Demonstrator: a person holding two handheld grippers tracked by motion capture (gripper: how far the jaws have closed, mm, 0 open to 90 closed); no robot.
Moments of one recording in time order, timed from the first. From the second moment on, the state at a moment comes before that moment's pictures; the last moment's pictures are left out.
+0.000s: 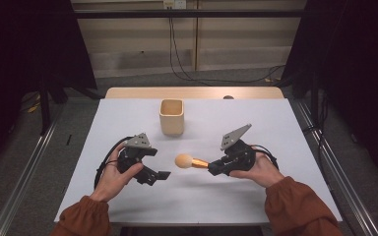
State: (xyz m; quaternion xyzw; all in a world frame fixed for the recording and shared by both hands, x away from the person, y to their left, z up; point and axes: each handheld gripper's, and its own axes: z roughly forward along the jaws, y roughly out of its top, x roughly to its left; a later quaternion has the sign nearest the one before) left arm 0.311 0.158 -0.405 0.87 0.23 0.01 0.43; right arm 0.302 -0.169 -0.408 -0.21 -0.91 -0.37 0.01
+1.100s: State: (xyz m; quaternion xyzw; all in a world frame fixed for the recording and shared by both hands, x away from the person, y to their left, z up) left arm 0.295 0.157 -0.420 0.84 0.24 0.05 0.49; right arm 0.284 -0.177 -0.420 -0.26 -0.80 -0.54 -0.03
